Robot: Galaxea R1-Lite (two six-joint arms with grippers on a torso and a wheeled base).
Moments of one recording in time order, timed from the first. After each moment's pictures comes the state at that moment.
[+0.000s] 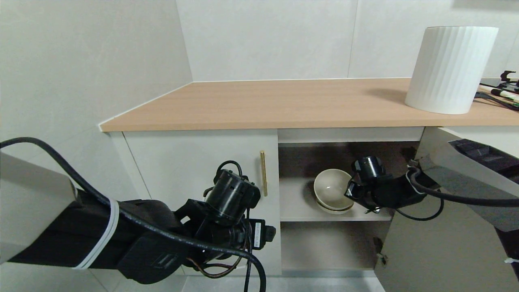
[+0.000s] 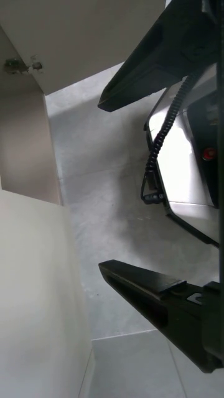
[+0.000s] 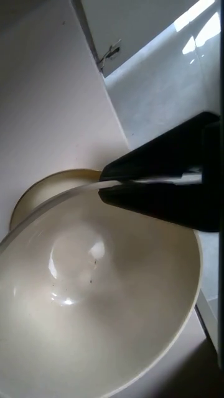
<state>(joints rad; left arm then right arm) -0.72 1.90 -0.91 -0.16 0.25 -0.49 0.28 2.41 -1.37 -0.26 -0.26 0.74</state>
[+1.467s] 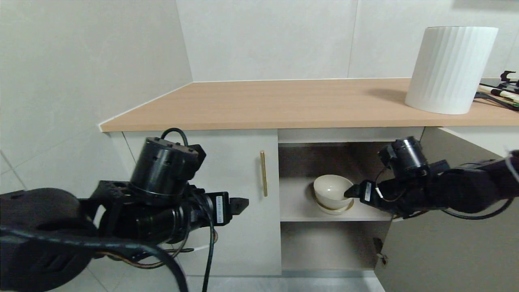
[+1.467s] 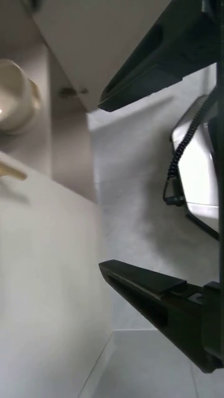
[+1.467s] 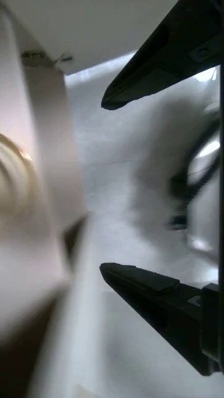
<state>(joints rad) -0.62 1.61 -0.84 -0.13 0.24 -0.47 0.39 1.86 -1.01 -0.06 -0.09 0.58</state>
